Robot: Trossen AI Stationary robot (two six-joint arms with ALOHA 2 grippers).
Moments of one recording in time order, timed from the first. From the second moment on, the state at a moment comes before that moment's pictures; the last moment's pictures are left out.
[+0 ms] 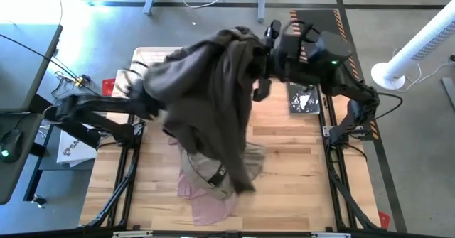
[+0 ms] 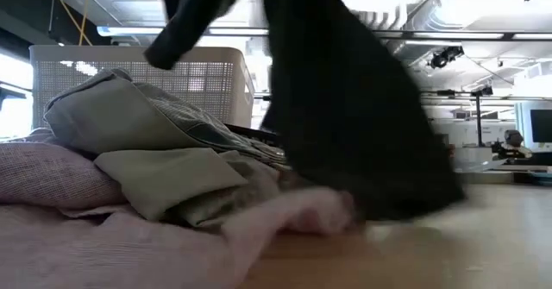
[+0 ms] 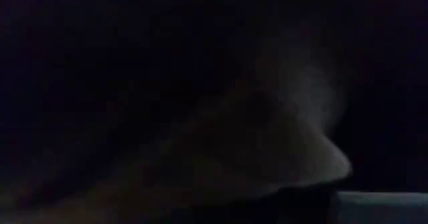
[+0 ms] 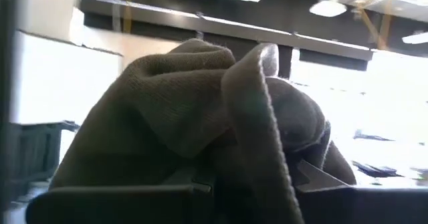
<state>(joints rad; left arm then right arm) 0.07 1.27 0.98 1.01 0.45 -0.20 0.04 1.74 2.36 -0.29 0.17 -0.18</state>
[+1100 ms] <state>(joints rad) 0.76 0.93 1.19 -0.49 -0.51 0.47 -0.39 2.26 2.35 -0.12 -0.12 0.15</state>
